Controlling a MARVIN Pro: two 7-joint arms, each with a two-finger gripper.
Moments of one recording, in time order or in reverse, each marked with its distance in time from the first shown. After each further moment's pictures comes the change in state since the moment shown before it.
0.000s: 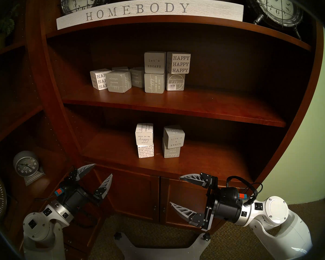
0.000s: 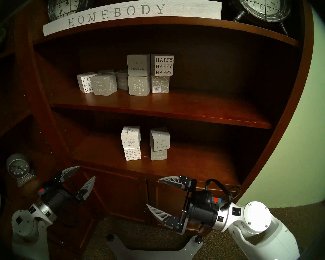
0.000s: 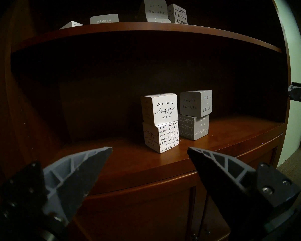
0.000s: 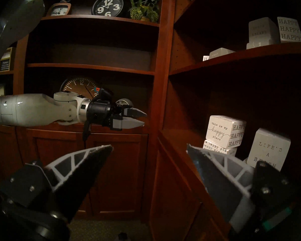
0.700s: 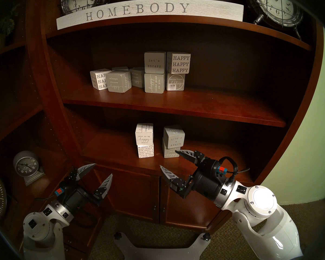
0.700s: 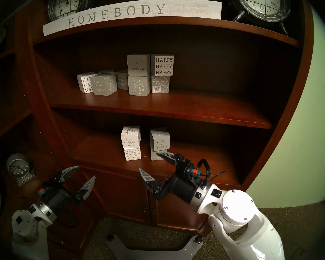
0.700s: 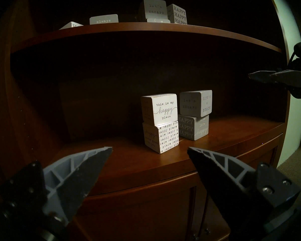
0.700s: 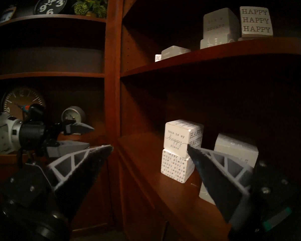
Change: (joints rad) left arm 0.003 0.015 0.007 0.003 -0.008 -0.009 0.011; right arm 0.137 -0.101 -0.126 -0.106 -0.106 0.316 -0.324
